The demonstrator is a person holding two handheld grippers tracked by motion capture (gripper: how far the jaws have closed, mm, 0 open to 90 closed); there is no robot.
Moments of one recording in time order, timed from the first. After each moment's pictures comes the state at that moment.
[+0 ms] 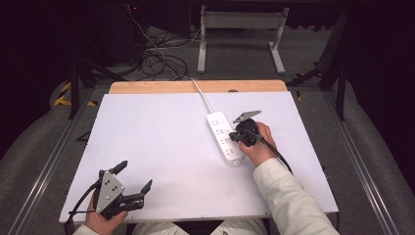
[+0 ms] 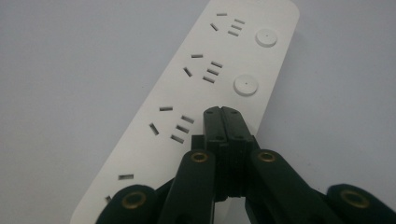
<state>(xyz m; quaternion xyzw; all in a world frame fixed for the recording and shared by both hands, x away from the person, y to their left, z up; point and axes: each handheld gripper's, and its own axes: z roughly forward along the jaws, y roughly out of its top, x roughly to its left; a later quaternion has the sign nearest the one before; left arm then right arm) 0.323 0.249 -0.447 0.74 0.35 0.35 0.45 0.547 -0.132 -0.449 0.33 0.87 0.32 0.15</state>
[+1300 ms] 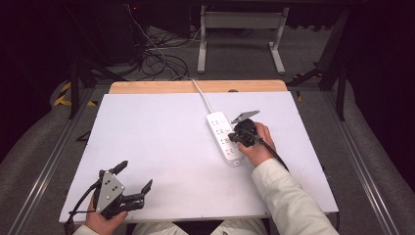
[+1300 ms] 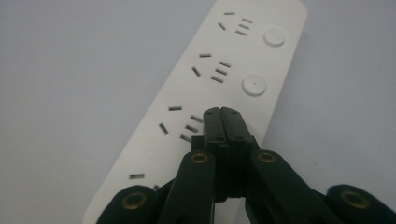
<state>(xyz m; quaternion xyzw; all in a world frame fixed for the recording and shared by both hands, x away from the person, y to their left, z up) 0.323 0.249 -0.447 0.74 0.35 0.35 0.45 0.543 -0.126 -0.444 0.32 0.88 0.32 0.14</state>
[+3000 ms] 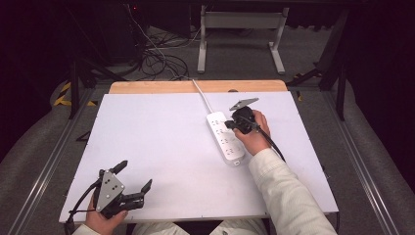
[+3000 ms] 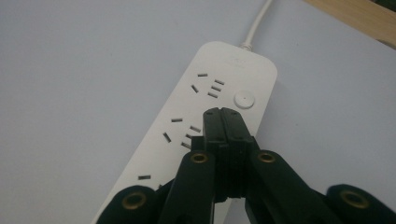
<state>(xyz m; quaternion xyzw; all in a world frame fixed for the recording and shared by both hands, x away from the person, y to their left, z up) 0.324 0.250 -0.447 0.74 0.35 0.35 0.45 0.578 -0.120 -0.434 0.33 0.86 0.35 0.16</state>
